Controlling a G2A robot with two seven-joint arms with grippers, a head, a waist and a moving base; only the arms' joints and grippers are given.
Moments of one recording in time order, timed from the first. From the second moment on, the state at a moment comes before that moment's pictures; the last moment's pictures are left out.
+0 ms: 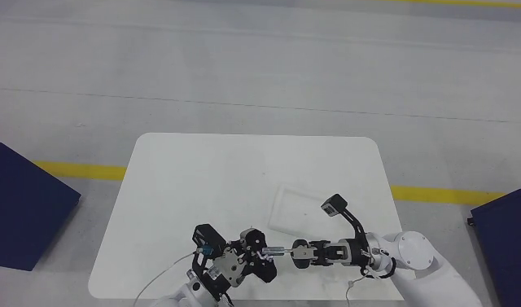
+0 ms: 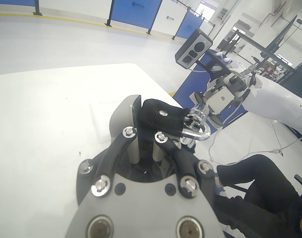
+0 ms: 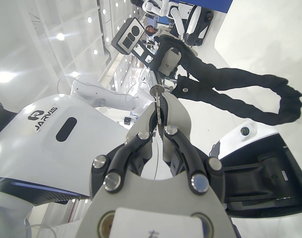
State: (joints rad) left arm 1.73 -1.26 -1.15 -2.00 1.11 -0.30 -0.04; right arm -1.36 -0.90 1.22 -1.69 0.57 -0.34 1.20
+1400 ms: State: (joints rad) left arm 1.70 -1.25 -1.12 -1.99 0.99 -0.32 -0.05; right arm -1.37 -0.92 1.22 -1.70 0.55 -0.38 1.20
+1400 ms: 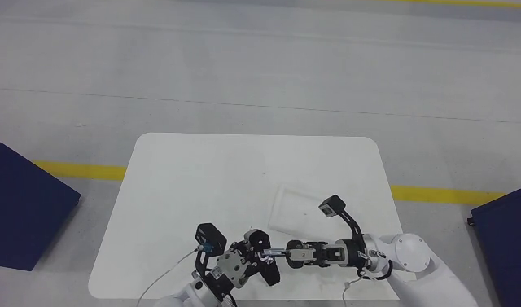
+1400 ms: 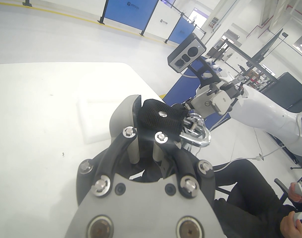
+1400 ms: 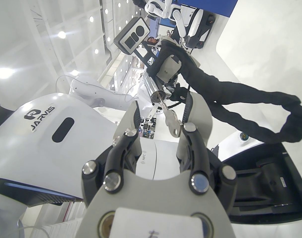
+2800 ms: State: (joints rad) left arm 1.69 -1.24 -1.12 -1.97 0.97 -0.31 -0.03; right arm -1.42 -0.91 1.29 -1.67 0.58 -0.40 1.24
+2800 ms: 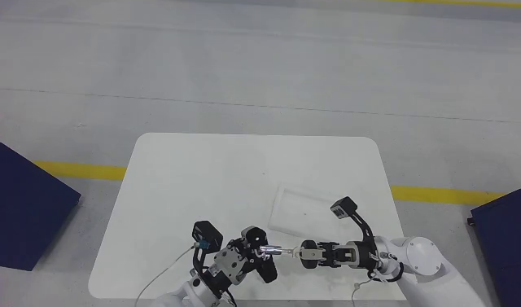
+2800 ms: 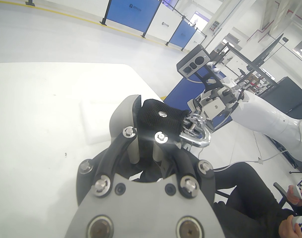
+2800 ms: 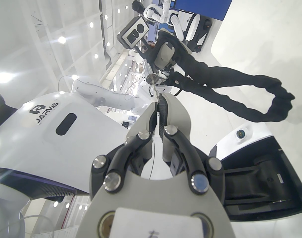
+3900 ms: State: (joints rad) left arm 1.71 -1.24 -1.07 -1.99 1.12 -0.23 0.02; right arm -1.40 -0.92 1.25 -1.70 0.55 -0.38 1.21
